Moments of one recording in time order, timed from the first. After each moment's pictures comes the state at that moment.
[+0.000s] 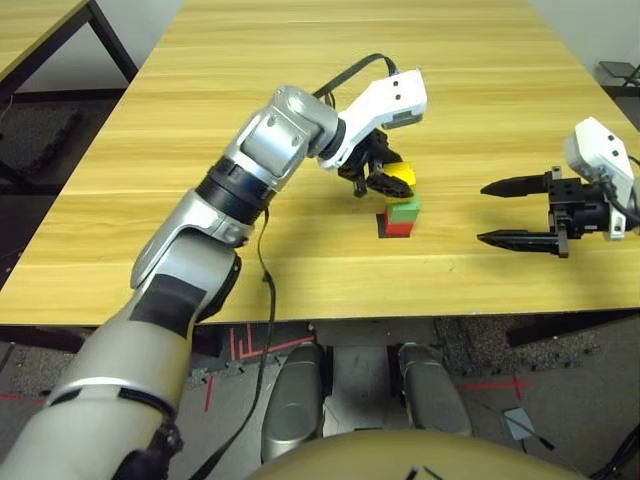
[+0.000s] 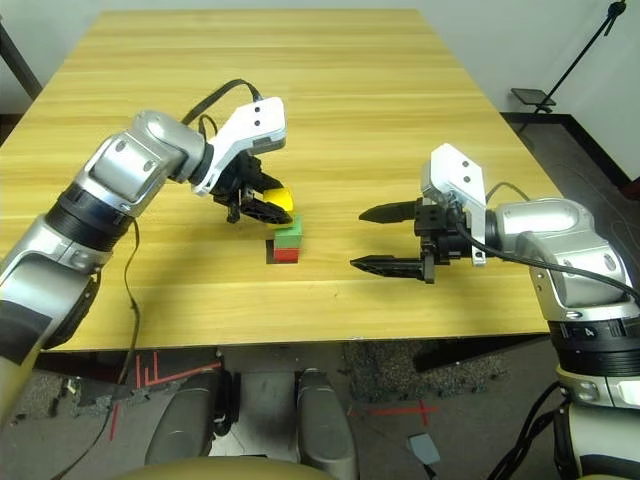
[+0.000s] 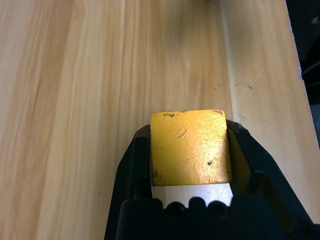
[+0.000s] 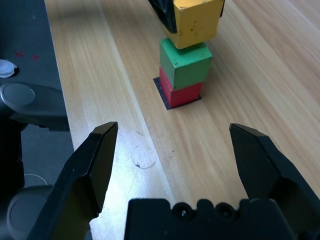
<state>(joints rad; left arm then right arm) -1.14 0.37 -0.52 0.38 -0.13 0.70 -1.23 -0.37 -0.96 -0.05 -0.07 0.46 0.53 1.35</state>
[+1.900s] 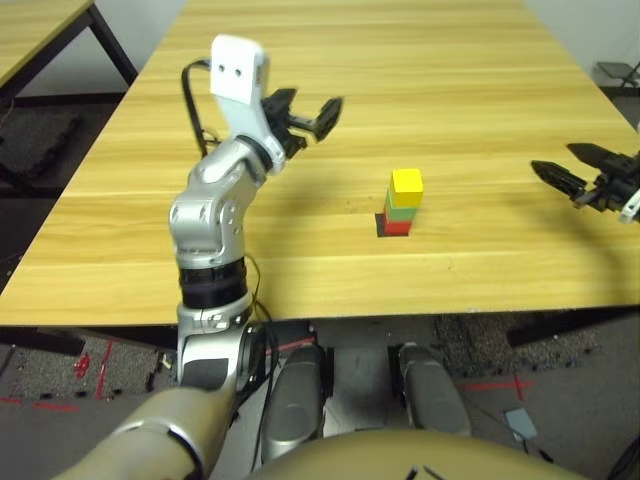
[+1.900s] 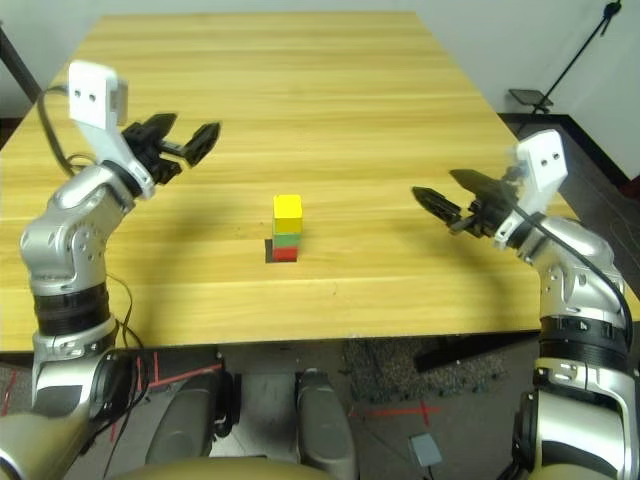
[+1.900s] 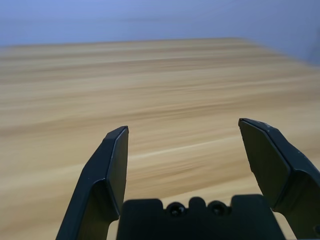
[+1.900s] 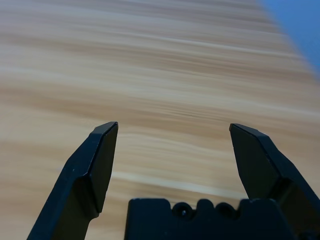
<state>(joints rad) -0.42 0.15 0.32 -0.22 -0.13 0.54 -0.27 -0.50 -0.73 -0.39 0.74 0.34 0.03 0.67</state>
